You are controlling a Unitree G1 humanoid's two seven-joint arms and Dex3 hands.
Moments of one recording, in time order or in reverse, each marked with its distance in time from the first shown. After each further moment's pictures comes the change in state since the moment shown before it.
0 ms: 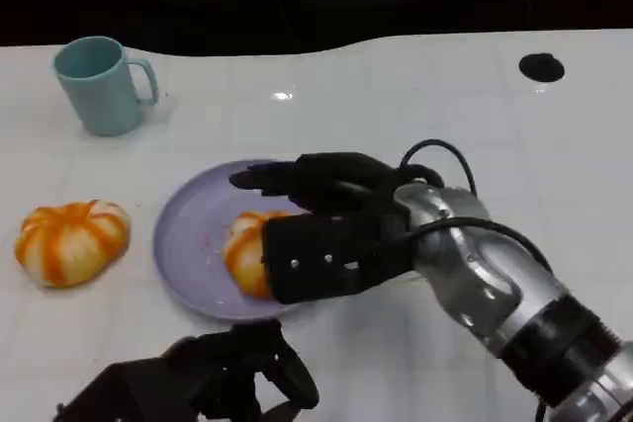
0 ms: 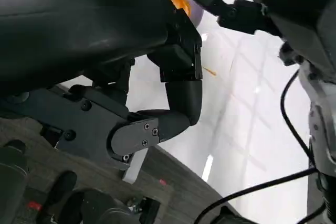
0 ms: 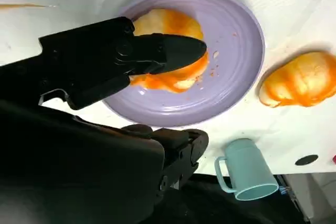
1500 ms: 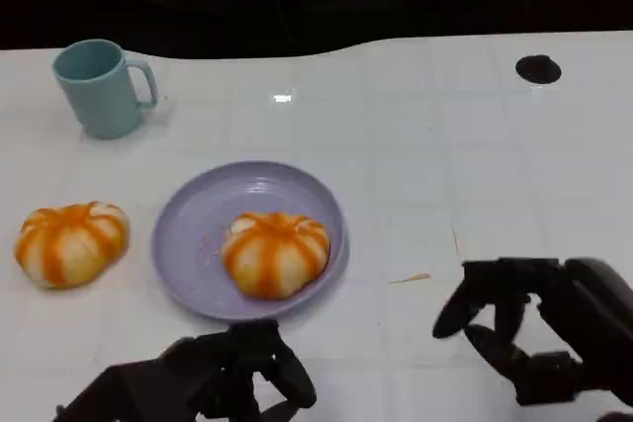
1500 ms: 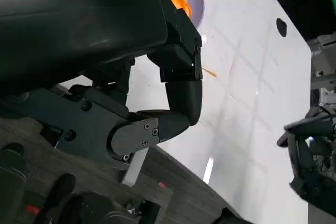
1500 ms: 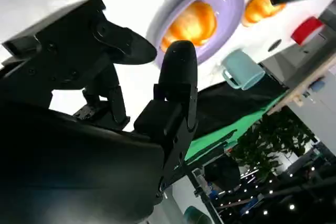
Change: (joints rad) left arm 0.001 -0.006 0.003 0.035 0.000 -0.041 0.002; right arm 0.908 -0.292 -0.441 -0.774 0.217 -0.342 -0.231
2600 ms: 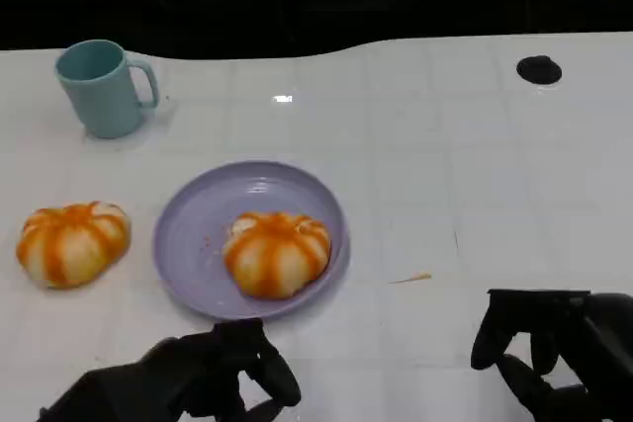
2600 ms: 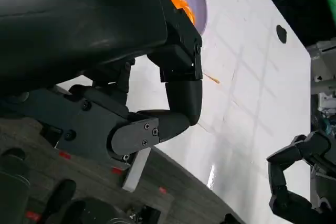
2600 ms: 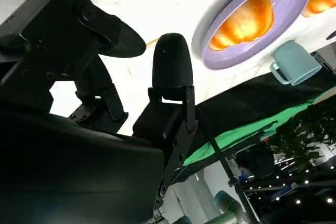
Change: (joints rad) left arm 0.017 0.018 0.038 0.031 -0.021 -0.061 -0.006; right arm 0.054 0.016 0.001 0.117 -0.176 -0.043 -0.207
